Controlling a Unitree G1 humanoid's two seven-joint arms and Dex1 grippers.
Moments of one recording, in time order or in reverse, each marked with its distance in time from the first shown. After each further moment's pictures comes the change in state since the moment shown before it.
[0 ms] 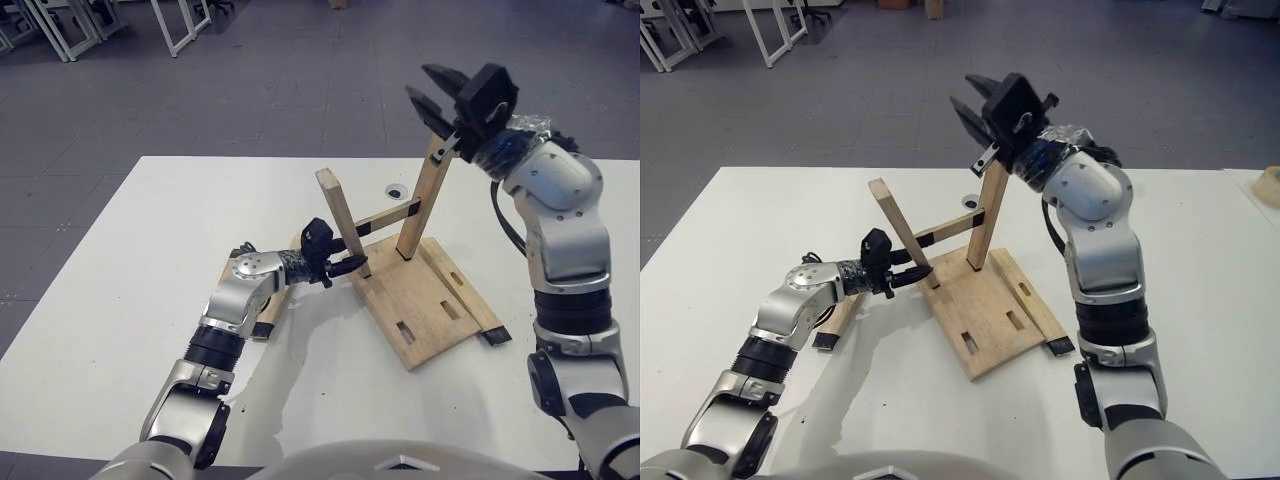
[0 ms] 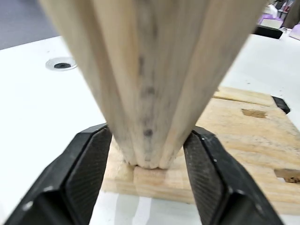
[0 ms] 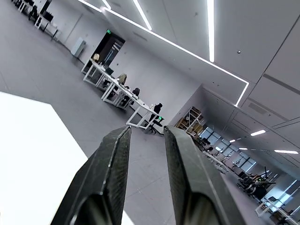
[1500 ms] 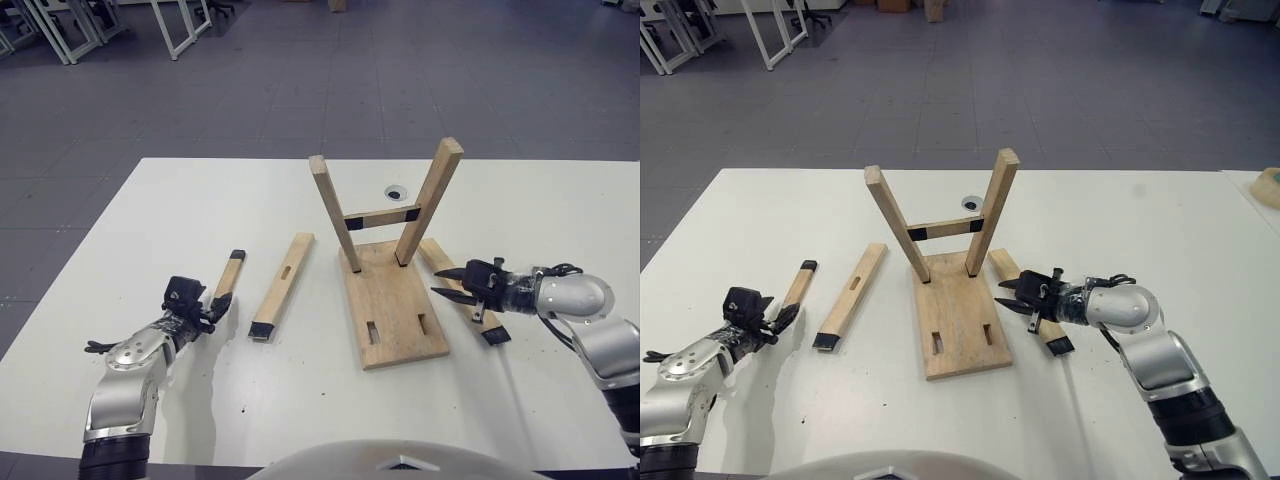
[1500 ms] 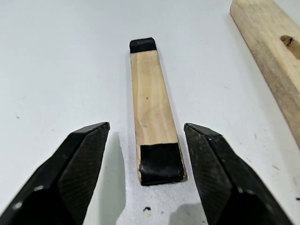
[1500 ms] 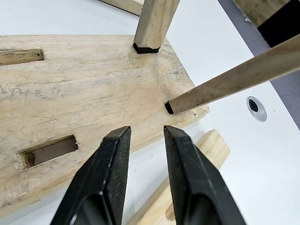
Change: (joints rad) left arm 0.569 0.145 0.434 -0.255 0.048 0.088 0.350; right arm 0.512 -0.395 0.151 0.038 -0.006 -0.099 0.364
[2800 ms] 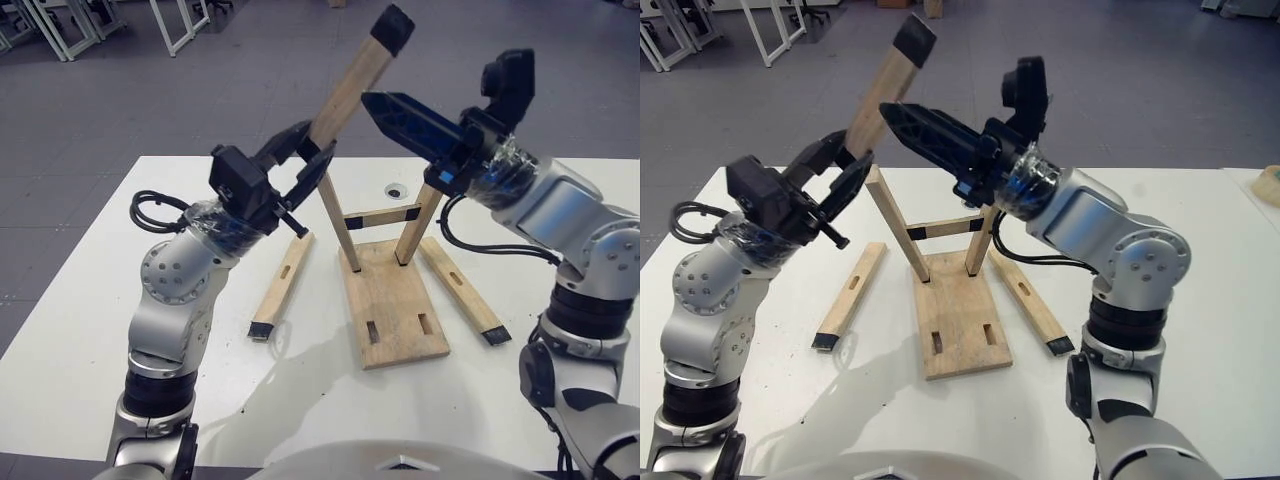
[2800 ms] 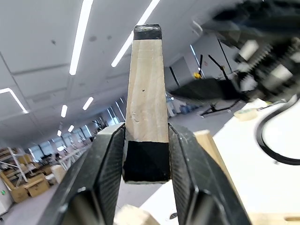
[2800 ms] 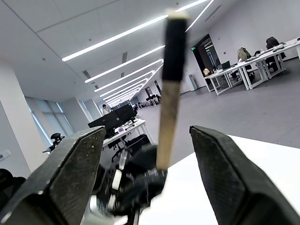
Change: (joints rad) left arm -0.428 -0.041 -0.263 -0.461 -0.089 -0.322 -0.016; right arm -0.581 0.495 -0.299 -0.095 1.419 0.765 -0.868
